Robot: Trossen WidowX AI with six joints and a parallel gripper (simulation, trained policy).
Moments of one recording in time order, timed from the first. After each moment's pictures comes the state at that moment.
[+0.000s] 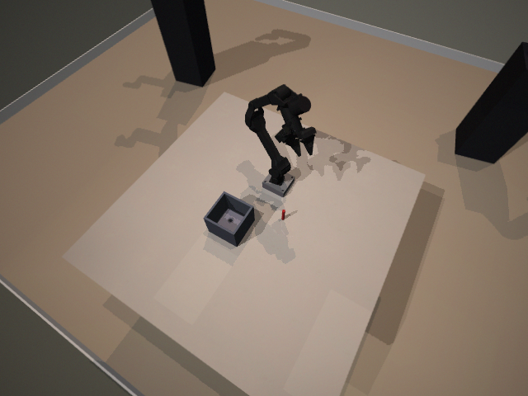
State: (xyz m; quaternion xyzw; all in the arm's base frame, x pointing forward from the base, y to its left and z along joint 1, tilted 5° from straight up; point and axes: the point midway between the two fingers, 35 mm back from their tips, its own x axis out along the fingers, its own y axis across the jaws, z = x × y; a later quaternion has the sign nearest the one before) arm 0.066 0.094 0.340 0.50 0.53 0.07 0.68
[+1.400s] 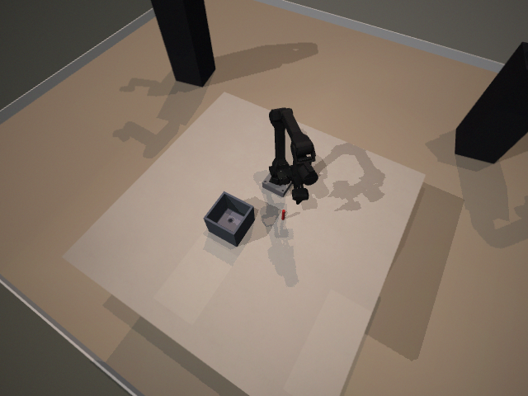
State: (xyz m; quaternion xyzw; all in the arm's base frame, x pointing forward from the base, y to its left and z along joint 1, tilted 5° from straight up) arm 0.168 0.127 0.197 0.46 0.56 -0.32 0.61
